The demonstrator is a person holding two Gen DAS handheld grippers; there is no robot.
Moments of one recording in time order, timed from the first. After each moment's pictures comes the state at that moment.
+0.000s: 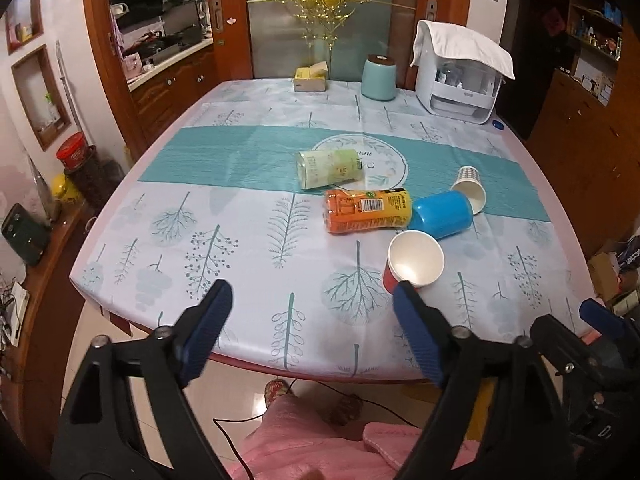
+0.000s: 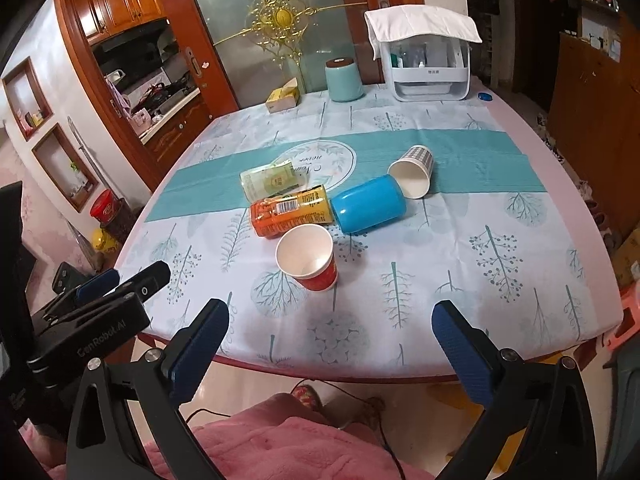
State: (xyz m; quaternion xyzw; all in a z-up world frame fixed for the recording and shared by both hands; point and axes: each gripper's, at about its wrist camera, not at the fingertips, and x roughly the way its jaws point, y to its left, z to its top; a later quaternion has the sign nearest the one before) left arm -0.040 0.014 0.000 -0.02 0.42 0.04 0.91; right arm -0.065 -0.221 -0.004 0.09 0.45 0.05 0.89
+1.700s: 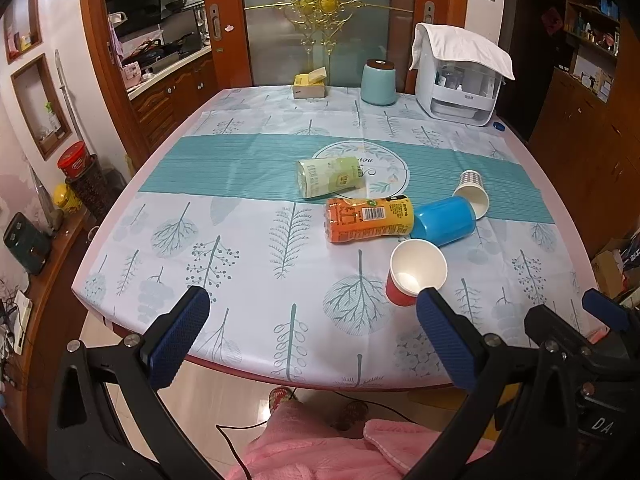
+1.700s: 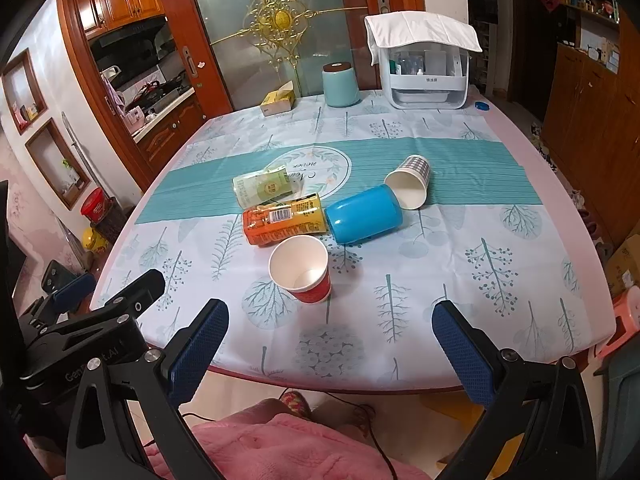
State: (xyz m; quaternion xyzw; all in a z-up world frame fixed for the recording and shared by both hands) left arm -0.029 0.007 0.000 -0.01 0.41 0.04 0.91; right arm -0.051 -0.217 -0.001 0.07 0.44 0.04 0.89
